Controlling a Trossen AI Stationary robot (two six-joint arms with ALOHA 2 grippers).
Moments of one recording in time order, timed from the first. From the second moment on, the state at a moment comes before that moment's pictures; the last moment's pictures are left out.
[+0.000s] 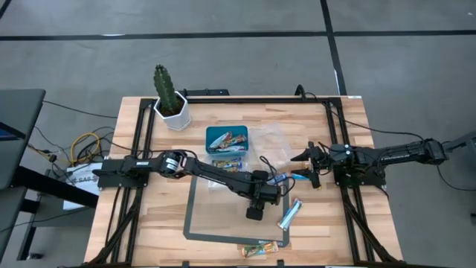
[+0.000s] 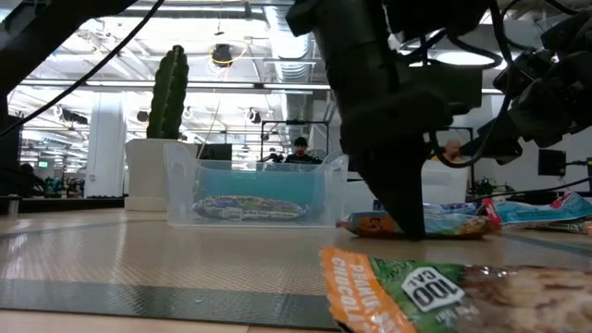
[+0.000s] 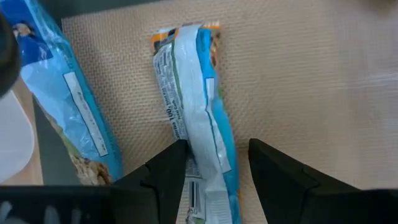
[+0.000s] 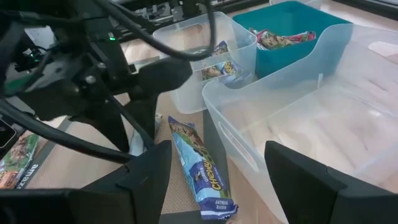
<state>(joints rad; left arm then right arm) -0.22 2.46 2.09 -0.84 -0.11 0.00 0.04 0.38 0.01 0.03 0.00 0.22</state>
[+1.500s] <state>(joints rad) -0.27 2.24 2.32 -1.32 -0.17 -0.10 0.04 0.38 0.01 0.04 0.00 0.22</state>
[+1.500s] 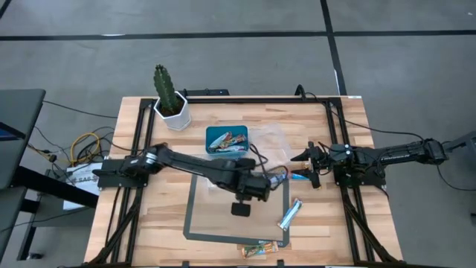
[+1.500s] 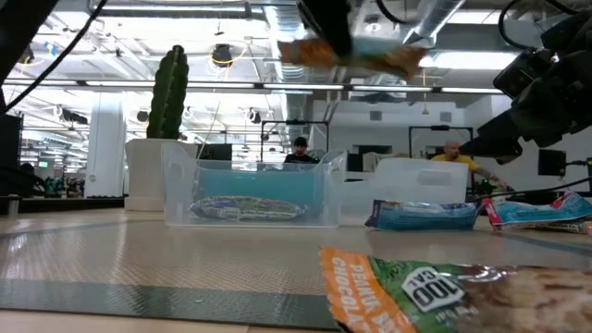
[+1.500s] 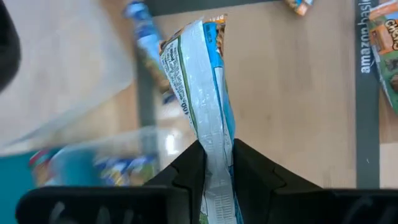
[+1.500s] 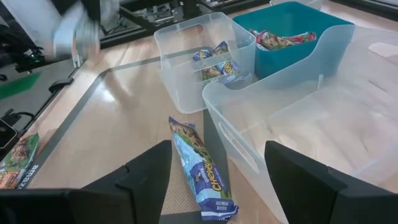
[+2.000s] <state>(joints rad) -0.27 2.07 2.32 -1.57 -0.38 -0.25 0.04 0.38 0.01 0.04 0.00 0.22</state>
